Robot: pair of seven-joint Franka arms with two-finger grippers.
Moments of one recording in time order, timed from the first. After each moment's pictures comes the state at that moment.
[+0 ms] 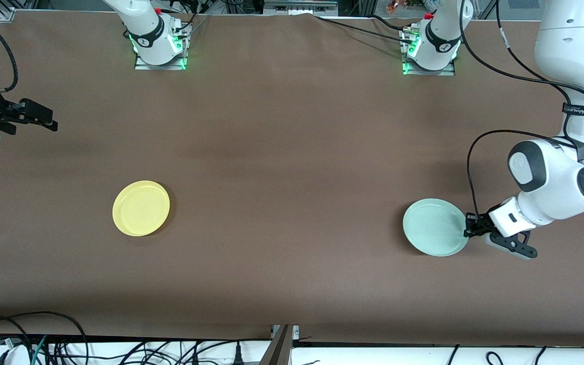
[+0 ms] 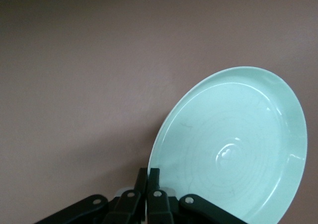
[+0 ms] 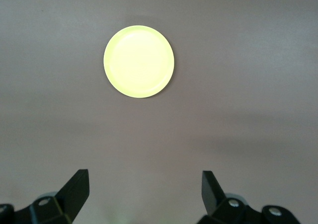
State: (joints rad) left arm 0.05 0.58 -0.06 -1.63 -0.15 2.33 0.48; right arm 0.00 0.02 -0.07 -1.67 0.02 1.62 -0.16
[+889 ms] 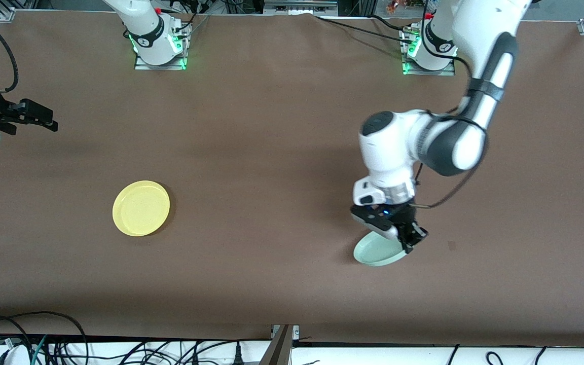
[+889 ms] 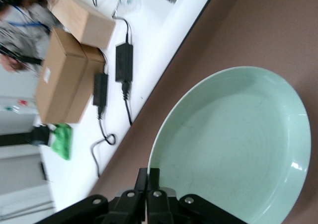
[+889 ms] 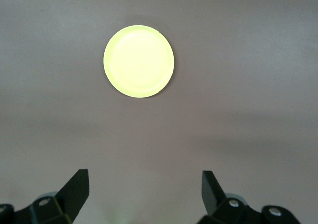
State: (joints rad) left arm -0.30 0.60 -0.20 -1.53 1.14 2.25 -0.29; right arm 0.00 0.03 -0.07 -1.67 0.02 1.62 -0.16
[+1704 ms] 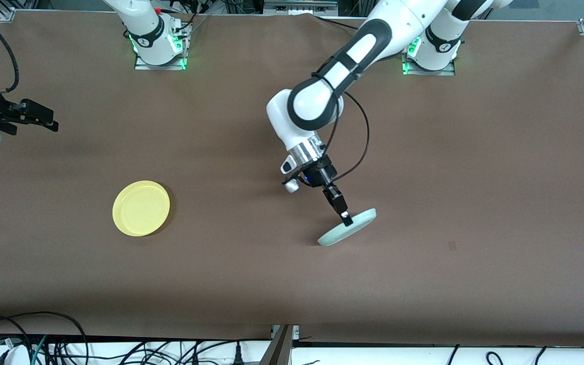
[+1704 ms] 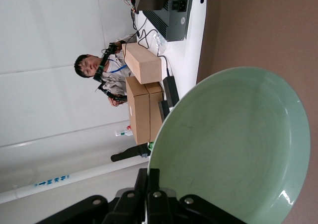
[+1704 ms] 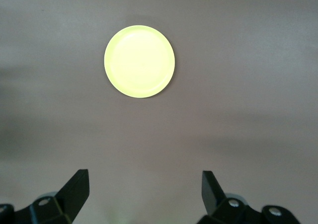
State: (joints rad) left arm -0.65 0.79 -0.22 -1.42 1.54 1.79 -0.42; right arm 0.00 0.03 -0.07 -1.67 0.02 1.62 -0.16
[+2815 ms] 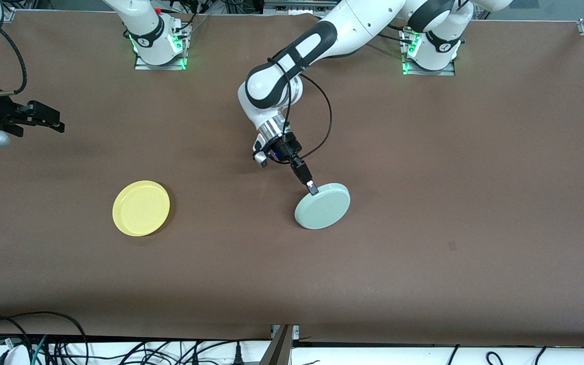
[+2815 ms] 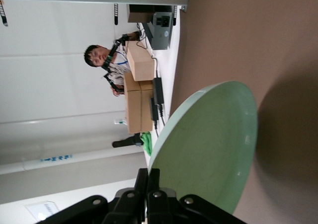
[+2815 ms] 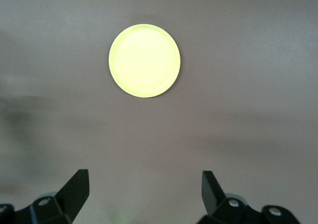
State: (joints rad) left arm -0.83 0.95 -0.28 -1.30 1.48 1.56 -0.62; right arm 0.02 0.03 -0.07 -1.67 0.03 1.62 -0.16
